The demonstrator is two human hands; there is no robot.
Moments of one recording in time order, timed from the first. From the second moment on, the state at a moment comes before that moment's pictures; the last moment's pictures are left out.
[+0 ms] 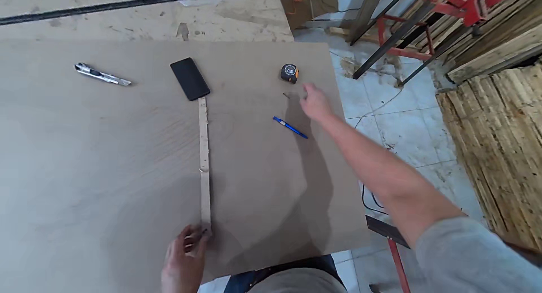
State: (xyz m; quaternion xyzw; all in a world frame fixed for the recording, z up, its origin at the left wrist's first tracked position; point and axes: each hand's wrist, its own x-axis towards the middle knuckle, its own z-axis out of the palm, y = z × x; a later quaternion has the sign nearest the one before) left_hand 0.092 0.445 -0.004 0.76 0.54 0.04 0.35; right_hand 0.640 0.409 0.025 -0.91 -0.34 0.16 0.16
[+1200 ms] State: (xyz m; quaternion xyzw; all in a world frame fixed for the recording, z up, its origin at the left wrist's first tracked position) left_hand 0.266 0.379 0.020 0.71 0.16 -0.31 0.61; right_hand 0.340 0.180 0.052 -0.84 -0.15 0.48 0.20
